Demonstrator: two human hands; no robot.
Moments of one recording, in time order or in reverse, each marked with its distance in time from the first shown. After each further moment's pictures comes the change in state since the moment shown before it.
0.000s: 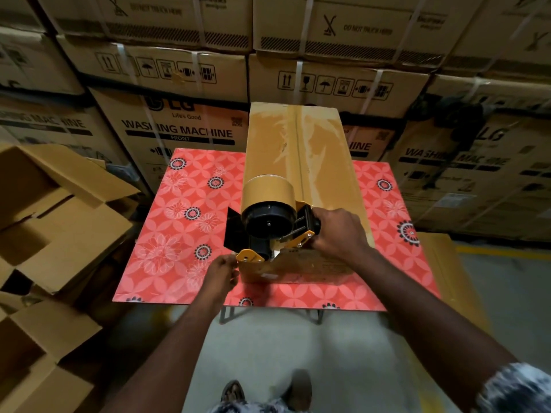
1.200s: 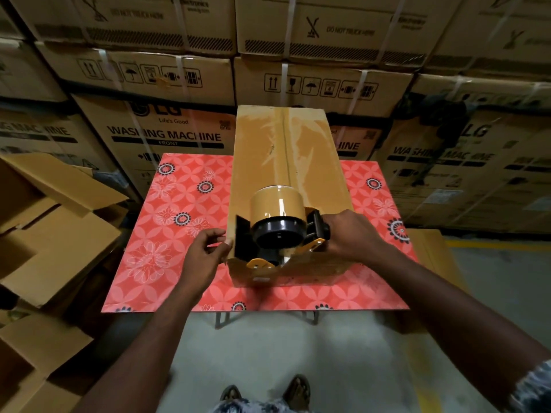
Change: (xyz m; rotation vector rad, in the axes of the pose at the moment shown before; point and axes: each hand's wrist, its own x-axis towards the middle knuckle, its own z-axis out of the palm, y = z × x) left_hand 0.004 0.039 -0.005 0.139 -0.038 0.410; right_hand -0.014 0.031 -0.039 0.018 -0.151 -0.120
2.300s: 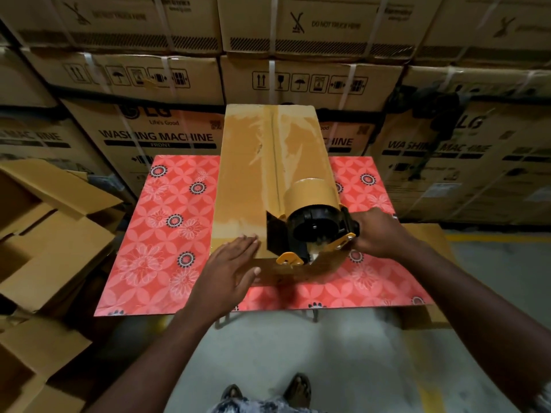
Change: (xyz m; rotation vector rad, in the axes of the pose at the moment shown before) left_hand -0.036 0.000 0.038 0.876 -0.274 0.692; right_hand -0.033 0.093 0.003 0.172 -0.012 0.043
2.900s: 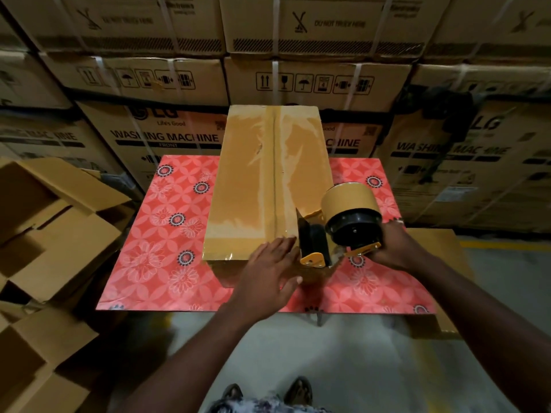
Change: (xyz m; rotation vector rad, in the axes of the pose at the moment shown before) left_hand 0.033 0.077 0.047 0.103 -0.091 0.010; right_hand -0.020 0.073 0.024 0.234 -0.002 0.018
